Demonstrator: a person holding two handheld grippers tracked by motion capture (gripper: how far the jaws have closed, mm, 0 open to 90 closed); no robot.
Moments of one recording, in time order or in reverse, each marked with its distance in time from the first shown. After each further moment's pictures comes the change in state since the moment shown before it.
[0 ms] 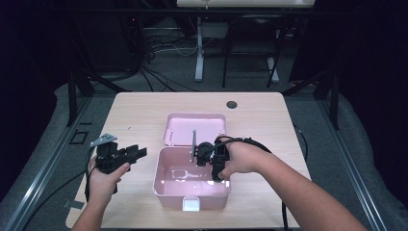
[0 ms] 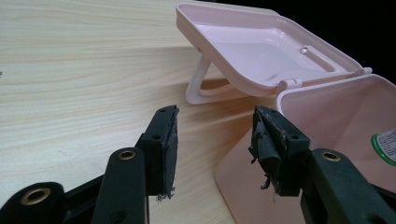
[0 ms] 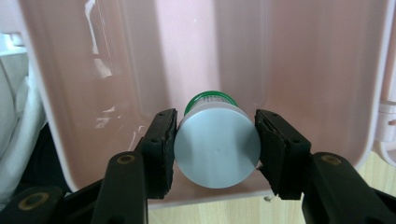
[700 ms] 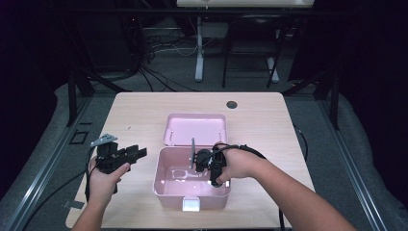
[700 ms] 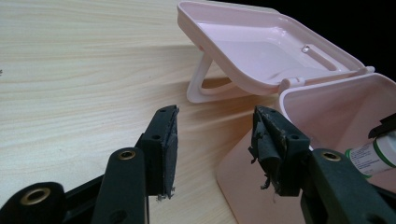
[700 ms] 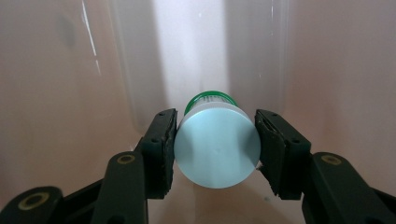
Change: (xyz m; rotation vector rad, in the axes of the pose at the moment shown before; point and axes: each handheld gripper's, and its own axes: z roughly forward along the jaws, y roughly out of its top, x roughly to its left) left arm 0.001 -0.001 0.001 0.000 0.000 -0.003; right arm 0.000 0.003 0.037 0.015 0.018 -0.008
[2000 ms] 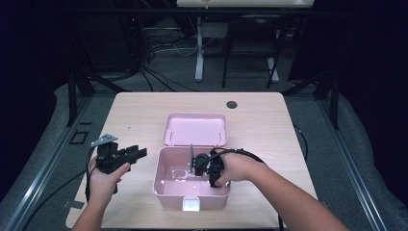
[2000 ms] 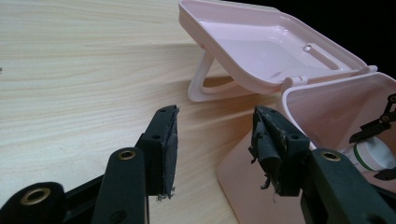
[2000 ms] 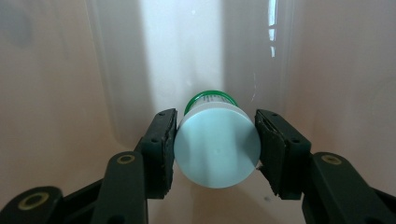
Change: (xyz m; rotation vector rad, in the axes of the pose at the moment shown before) left arm 0.001 -0.001 0.001 0.005 0.001 -0.003; right arm 0.001 0.004 0.021 0.018 -0.038 -0.039
